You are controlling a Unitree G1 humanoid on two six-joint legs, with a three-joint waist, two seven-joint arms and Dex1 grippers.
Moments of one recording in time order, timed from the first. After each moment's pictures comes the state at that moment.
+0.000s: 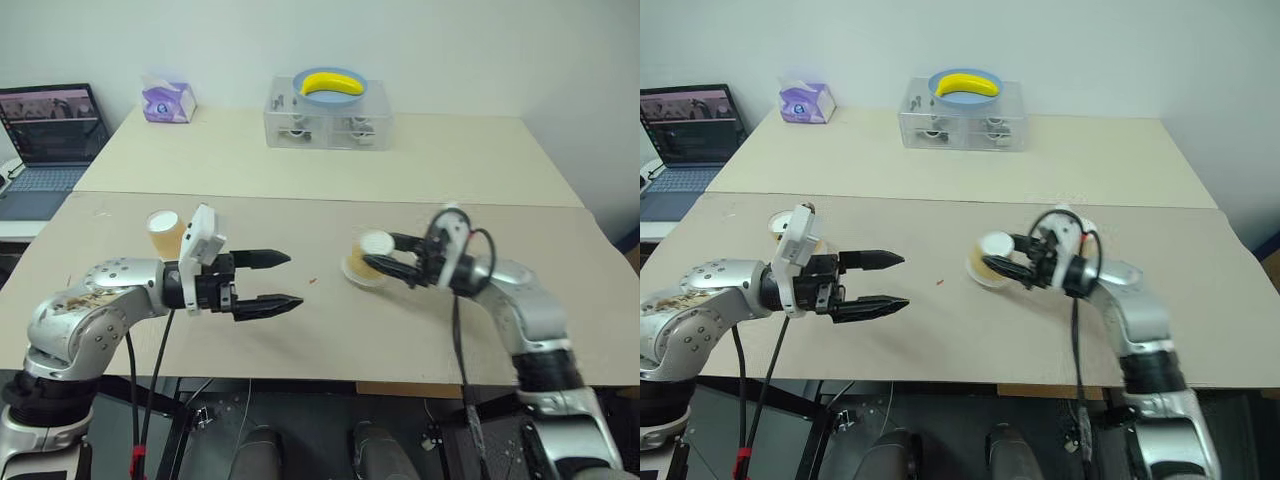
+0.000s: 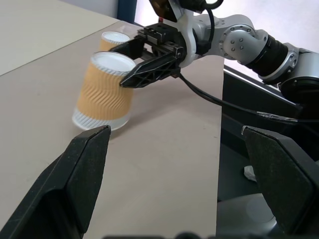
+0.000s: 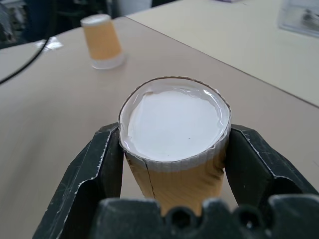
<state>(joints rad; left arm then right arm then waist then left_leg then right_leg) -0.35 0.81 0.09 -0.40 -0.85 0.77 -1.00 -0.59 -0.43 0.07 0.08 0.41 0.44 0.93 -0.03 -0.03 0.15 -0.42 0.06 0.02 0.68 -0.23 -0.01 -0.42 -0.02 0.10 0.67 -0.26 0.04</state>
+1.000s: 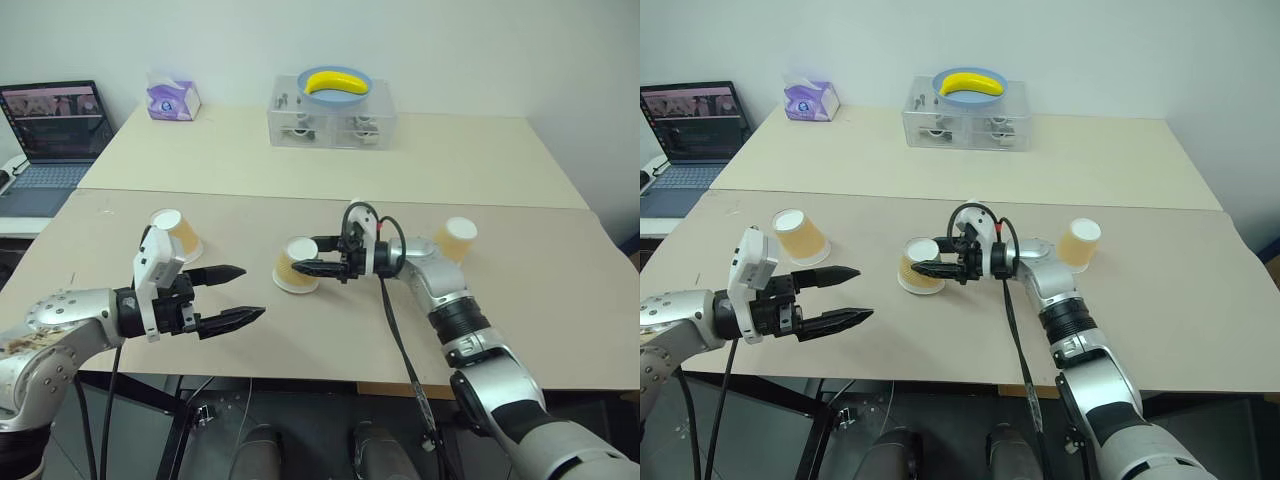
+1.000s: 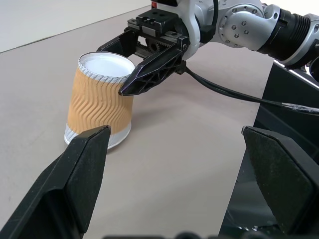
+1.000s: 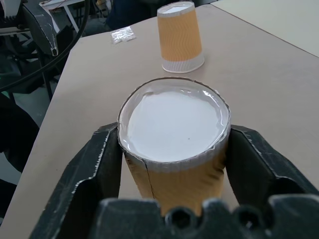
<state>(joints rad) -0.09 0.89 0.29 -0.49 -0.86 0.78 -0.92 -0.84 -0.21 0.18 0.54 0.28 0.27 1.11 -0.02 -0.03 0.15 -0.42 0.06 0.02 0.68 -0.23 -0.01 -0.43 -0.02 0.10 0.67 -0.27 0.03</state>
